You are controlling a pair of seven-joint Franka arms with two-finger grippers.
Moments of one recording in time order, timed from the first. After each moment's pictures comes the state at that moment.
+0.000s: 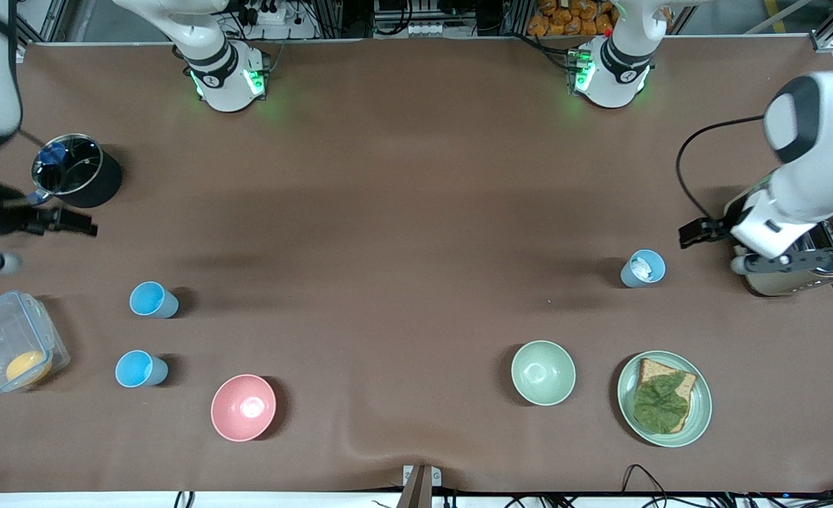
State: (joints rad) left arm 0.02 0.09 -0.03 -2.03 0.00 2.10 -0.06; right arm -0.11 0.23 -0.05 -1.62 0.01 1.68 -0.08
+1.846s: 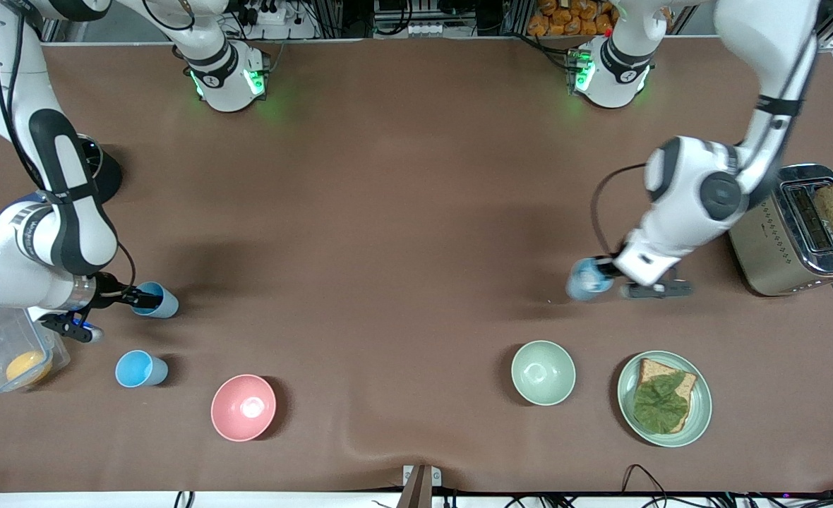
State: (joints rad) left arm 0.01 0.30 -0.32 -2.04 0.00 2.41 -0.37; right arm -0.16 0.59 -0.04 -1.75 0.16 2.15 0.05
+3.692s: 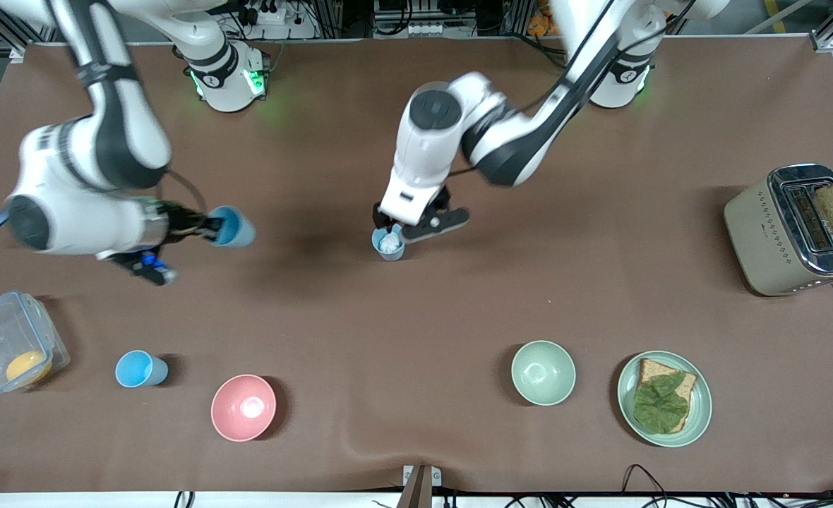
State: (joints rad) left arm -0.56 0.45 -0.29 -1.49 0.11 2.08 -1.25; right arm 0.23 0.22 -0.02 -1.85 0.29 1.70 0.61
